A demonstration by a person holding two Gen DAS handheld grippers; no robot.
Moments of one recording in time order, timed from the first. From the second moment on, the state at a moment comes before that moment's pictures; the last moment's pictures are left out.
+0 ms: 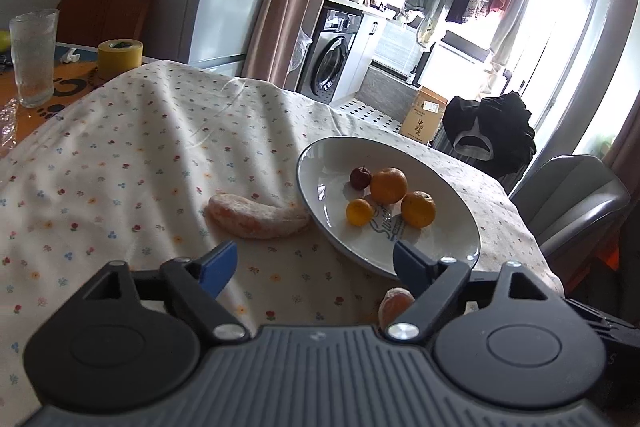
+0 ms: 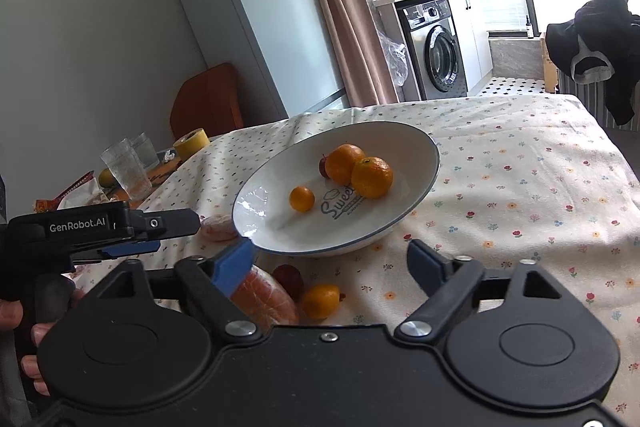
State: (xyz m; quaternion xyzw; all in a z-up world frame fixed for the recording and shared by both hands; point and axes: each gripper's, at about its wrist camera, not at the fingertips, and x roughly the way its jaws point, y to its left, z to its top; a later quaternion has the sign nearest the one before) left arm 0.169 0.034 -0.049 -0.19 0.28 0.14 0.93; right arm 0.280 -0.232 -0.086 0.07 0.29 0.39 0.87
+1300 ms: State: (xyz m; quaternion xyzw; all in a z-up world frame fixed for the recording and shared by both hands) left arm 0.113 0.013 -0.069 -0.18 0.27 0.10 0.94; right arm 0.246 -0.242 -0.091 0.07 0.31 0.40 0.86
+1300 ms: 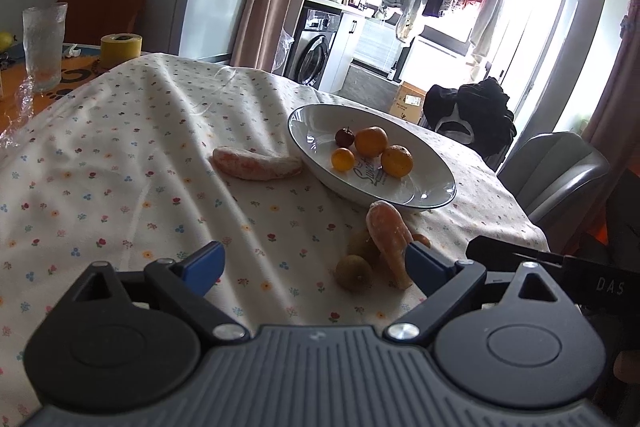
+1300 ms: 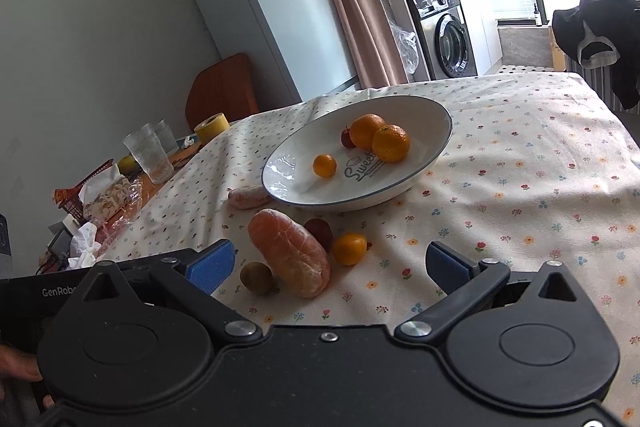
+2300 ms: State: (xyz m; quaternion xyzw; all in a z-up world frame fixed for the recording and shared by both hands) left arm 0.151 0.004 -0.103 -0.20 0.31 0.05 0.93; right arm 0.249 -0.230 -0.102 0.05 0.31 0.43 0.85
